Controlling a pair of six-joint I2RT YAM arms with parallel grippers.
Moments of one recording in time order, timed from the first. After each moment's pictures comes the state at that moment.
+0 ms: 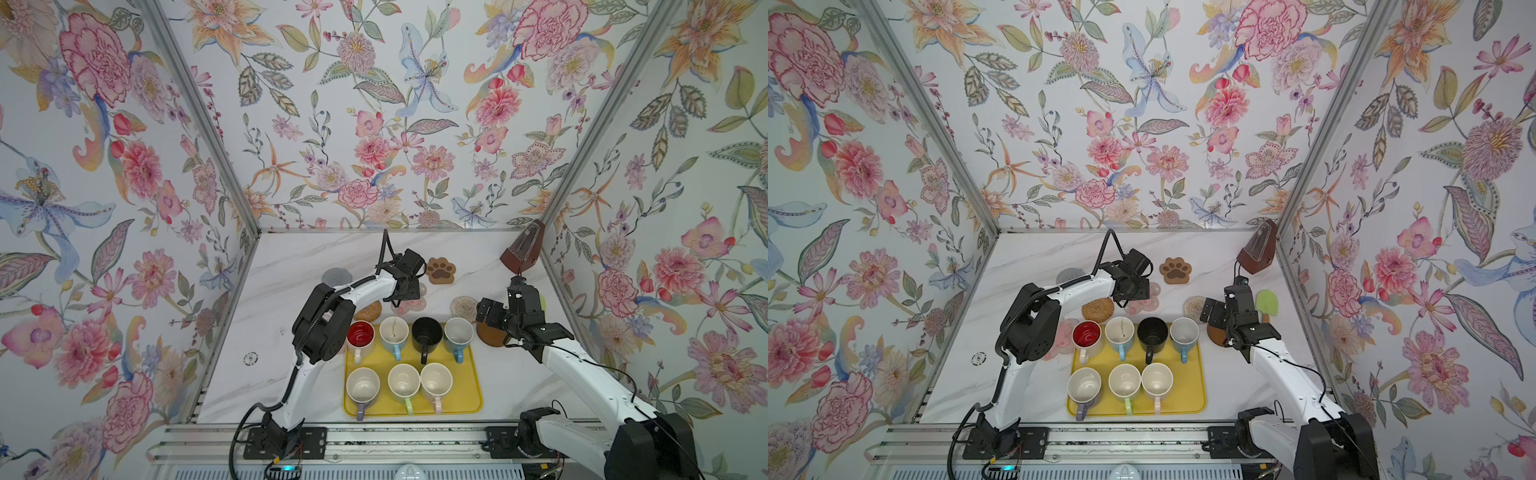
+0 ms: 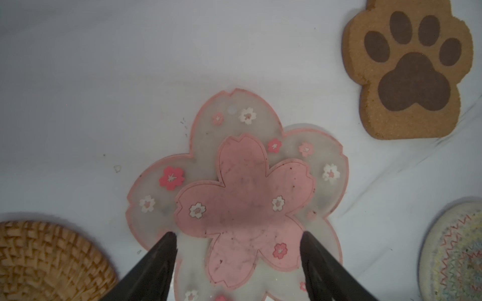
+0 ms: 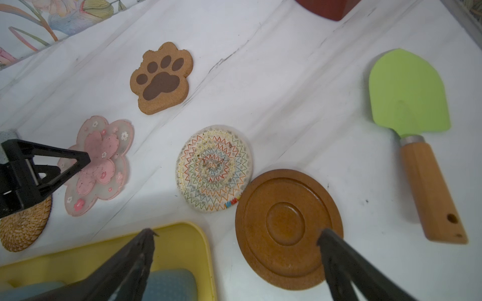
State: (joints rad) left arm -0.70 2.24 1.75 -0.62 -0.15 -0.67; right arm 0.22 1.09 0.65 -0.35 0.09 0.44
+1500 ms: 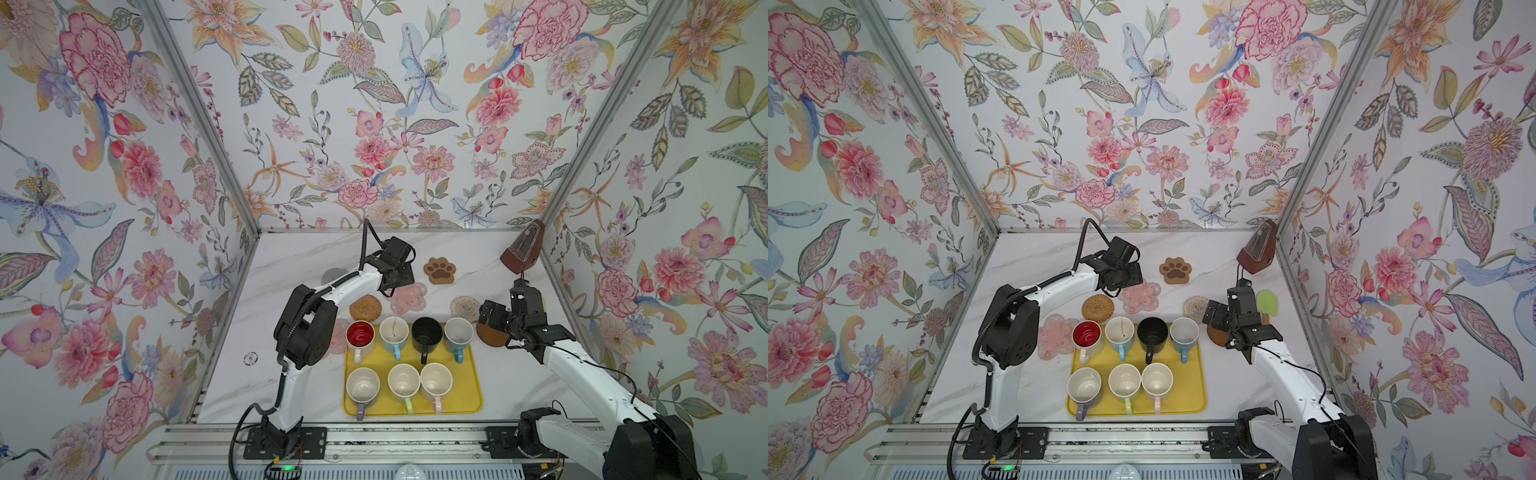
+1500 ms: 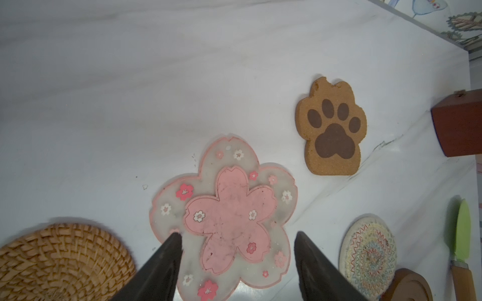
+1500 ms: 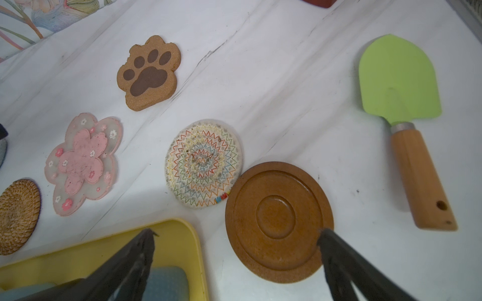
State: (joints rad) left arm -0.64 2.08 1.66 -0.51 -0.09 -0.74; right arm 0.19 1.09 0.64 -0.36 0.09 0.44
